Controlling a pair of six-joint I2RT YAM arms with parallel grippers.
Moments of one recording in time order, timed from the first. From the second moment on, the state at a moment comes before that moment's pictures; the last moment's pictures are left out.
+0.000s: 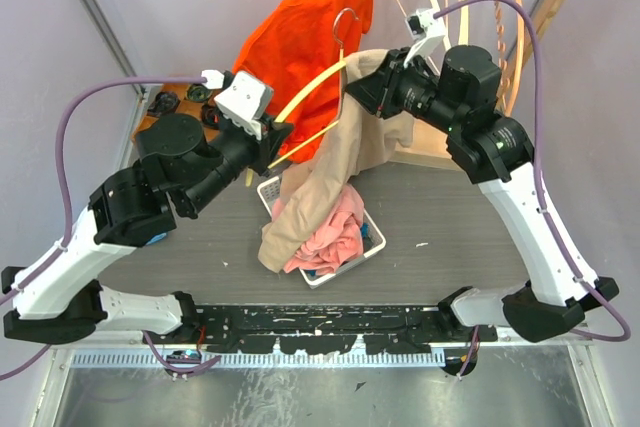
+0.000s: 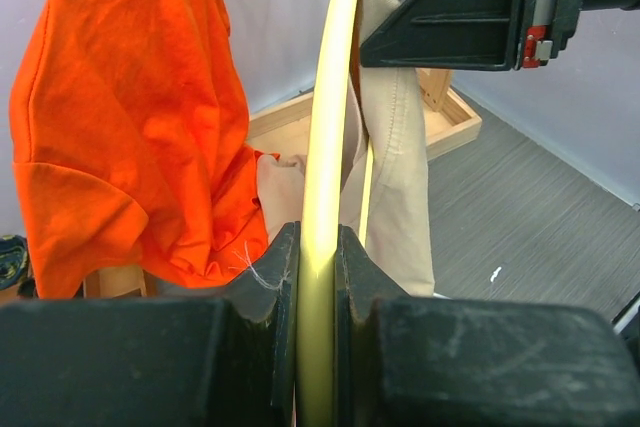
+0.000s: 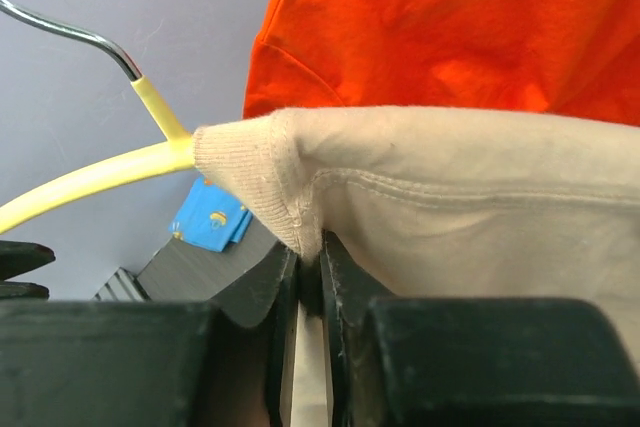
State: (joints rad) left arm -1.15 1.19 1.76 -0.62 -0.49 0.02; right arm 0.52 1.31 1.79 -0.56 -0.27 0.38
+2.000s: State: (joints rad) left arm -1.15 1.12 1.72 -0.44 -0.67 0.21; right arm 0.52 1.20 1.61 -0.57 -0.09 0.46
